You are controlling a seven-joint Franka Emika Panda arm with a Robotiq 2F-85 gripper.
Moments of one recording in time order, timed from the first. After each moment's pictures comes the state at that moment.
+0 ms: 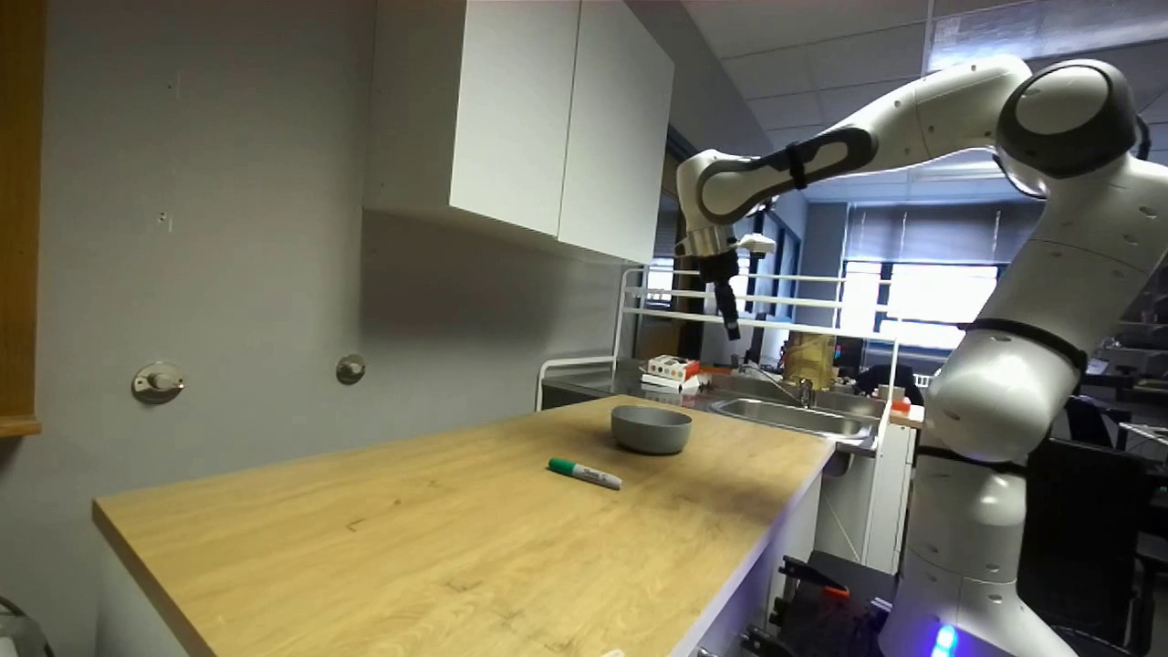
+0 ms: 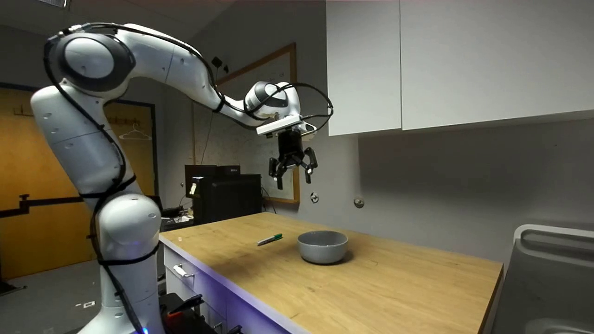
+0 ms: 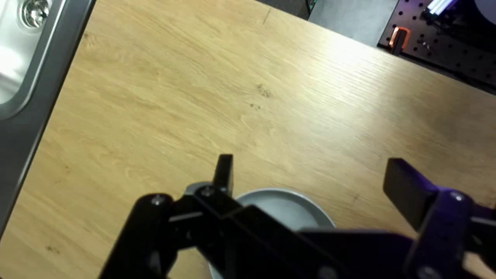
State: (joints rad) arm -0.04 -0.37 -0.18 -2.18 -0.44 1.65 -0.51
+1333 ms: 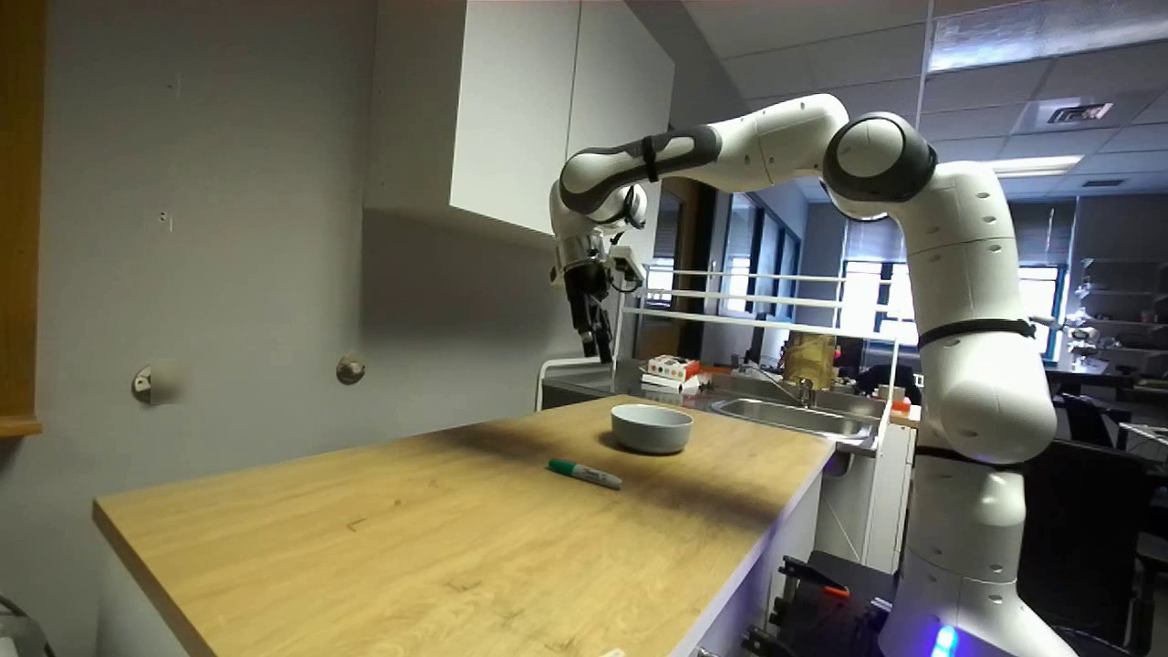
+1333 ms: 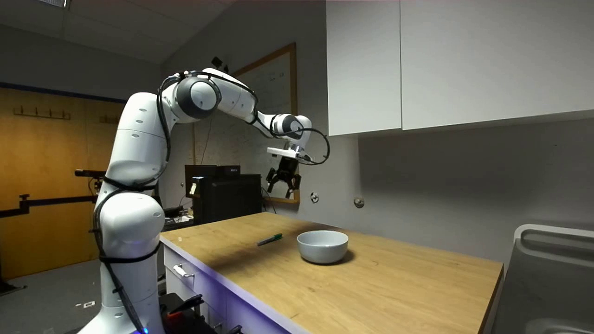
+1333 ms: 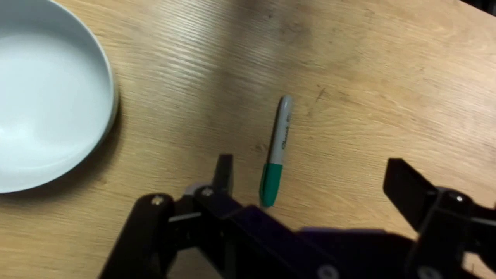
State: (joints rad) arm 0.03 0.21 0.01 -1.63 0.10 1.46 -0.24
